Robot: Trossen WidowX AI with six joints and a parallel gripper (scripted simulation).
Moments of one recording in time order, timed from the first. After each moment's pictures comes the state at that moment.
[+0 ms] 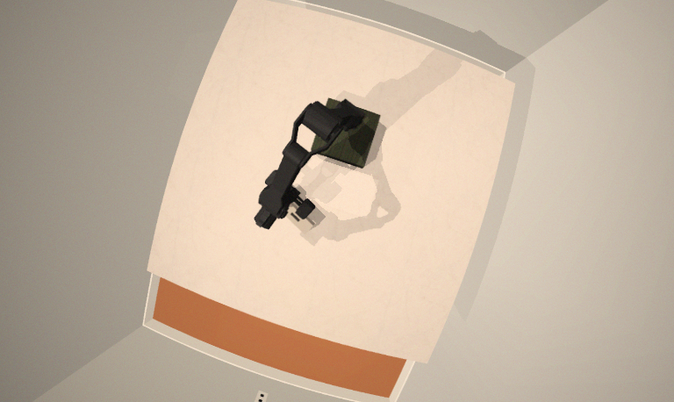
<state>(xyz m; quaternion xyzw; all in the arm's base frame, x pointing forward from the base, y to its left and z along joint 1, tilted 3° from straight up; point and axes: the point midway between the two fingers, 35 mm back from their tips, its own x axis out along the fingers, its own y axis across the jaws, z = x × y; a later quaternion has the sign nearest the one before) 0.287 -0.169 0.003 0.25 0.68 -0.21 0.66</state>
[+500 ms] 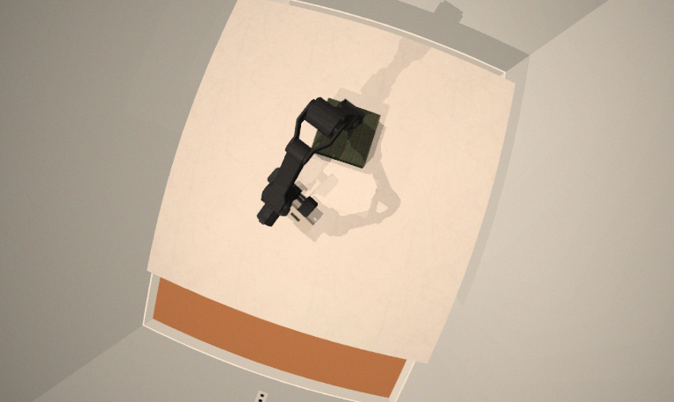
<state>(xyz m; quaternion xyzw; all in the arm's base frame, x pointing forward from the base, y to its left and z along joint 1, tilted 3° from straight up) 0.278 -0.162 0.002 0.25 0.68 -0.21 0.66</state>
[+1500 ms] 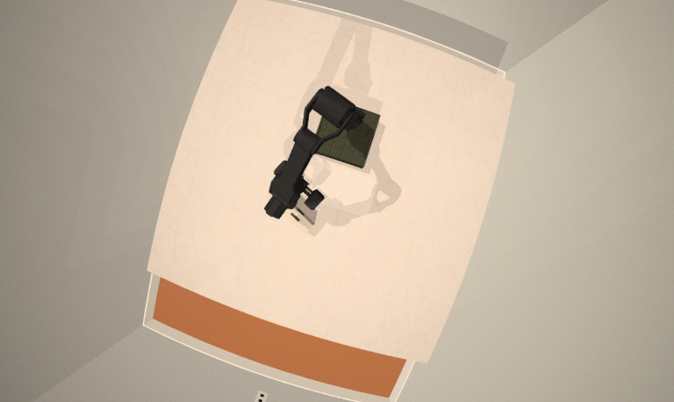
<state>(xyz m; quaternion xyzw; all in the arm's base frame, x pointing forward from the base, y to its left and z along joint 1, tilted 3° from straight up) 0.252 -0.142 0.000 0.25 0.68 -0.21 0.66</state>
